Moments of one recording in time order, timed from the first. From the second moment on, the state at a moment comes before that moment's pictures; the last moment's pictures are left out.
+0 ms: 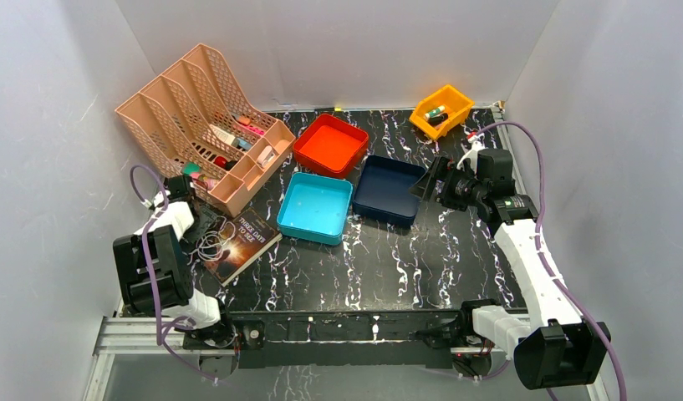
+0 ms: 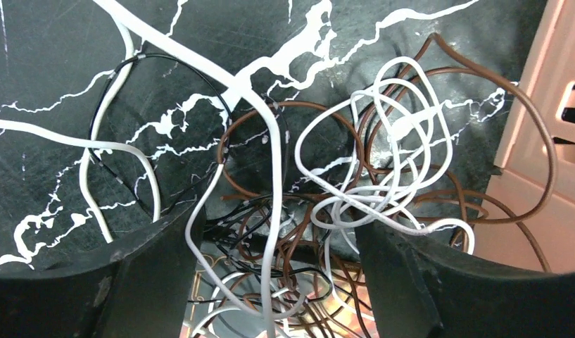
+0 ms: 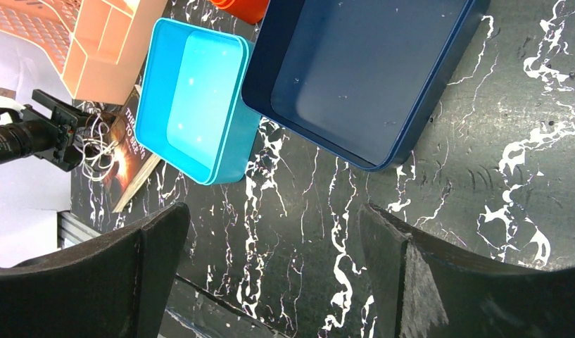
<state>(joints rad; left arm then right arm) 0.28 1.50 0.78 -0.45 -0.33 -0.70 0.13 1.04 0.94 -0.56 -0.44 0.44</state>
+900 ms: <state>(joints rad) 0.30 1.23 0.90 -0.62 -0.31 -0.66 0.13 1.01 0.94 -0.56 -0.43 0.44</state>
